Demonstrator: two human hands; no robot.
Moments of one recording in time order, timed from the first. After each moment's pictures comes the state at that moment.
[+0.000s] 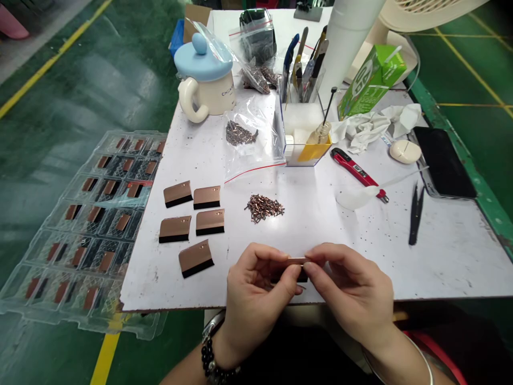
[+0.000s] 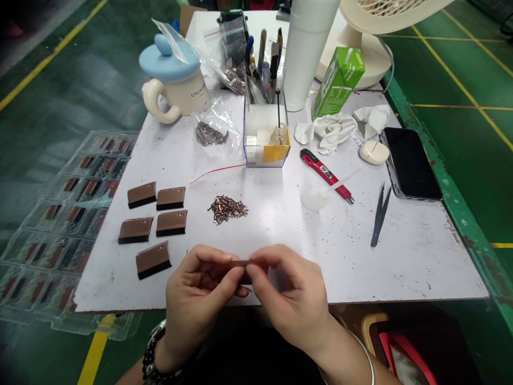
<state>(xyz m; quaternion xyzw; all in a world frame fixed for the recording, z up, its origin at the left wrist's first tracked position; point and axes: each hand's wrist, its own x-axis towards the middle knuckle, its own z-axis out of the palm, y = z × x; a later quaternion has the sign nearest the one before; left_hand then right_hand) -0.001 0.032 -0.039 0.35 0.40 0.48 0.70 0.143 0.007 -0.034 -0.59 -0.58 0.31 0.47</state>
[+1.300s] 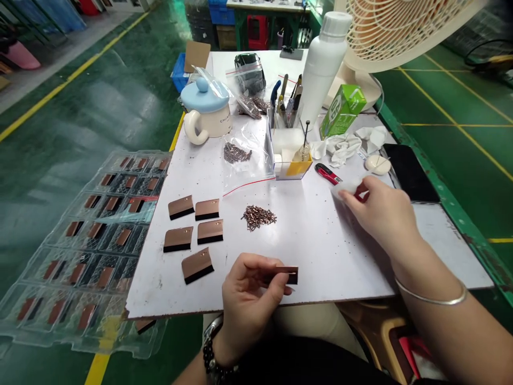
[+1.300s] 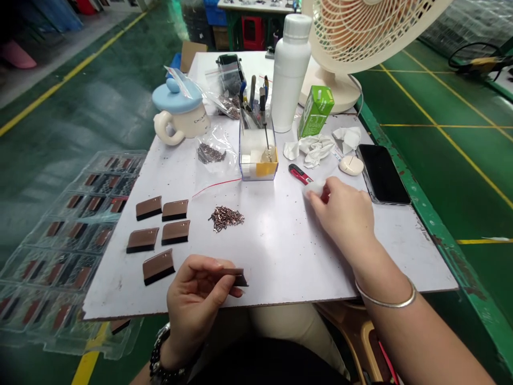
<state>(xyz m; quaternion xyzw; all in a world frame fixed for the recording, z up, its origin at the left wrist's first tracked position) 0.004 0.026 -0.027 0.35 0.44 0.54 0.63 0.254 0.087 -0.018 -0.82 -0.56 -0.02 0.14</state>
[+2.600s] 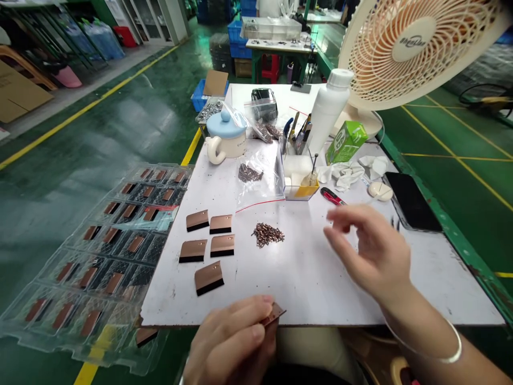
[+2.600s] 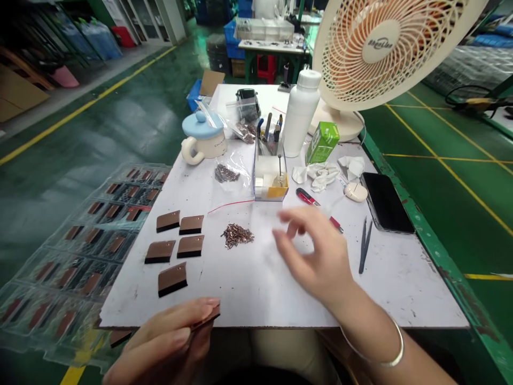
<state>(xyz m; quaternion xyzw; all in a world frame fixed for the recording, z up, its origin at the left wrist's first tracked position) -0.054 0.024 -0.009 0.73 0.35 0.55 0.21 0.182 0.072 0.018 -0.51 -0.71 0.08 0.47</state>
